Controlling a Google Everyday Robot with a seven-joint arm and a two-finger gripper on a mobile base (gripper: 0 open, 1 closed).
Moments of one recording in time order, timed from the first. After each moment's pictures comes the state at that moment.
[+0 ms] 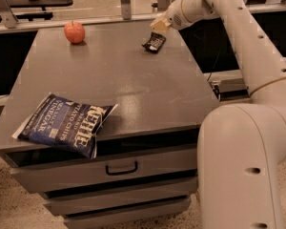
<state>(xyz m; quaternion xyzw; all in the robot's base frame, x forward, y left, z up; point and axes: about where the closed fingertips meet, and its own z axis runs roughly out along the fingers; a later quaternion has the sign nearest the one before) 0.842 -0.057 0.912 -0.48 0.74 0.14 0.45</state>
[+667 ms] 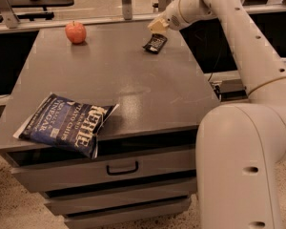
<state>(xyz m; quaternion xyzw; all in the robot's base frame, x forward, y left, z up) 0.843 -0.053 0.911 -0.48 0.74 0.14 0.45</state>
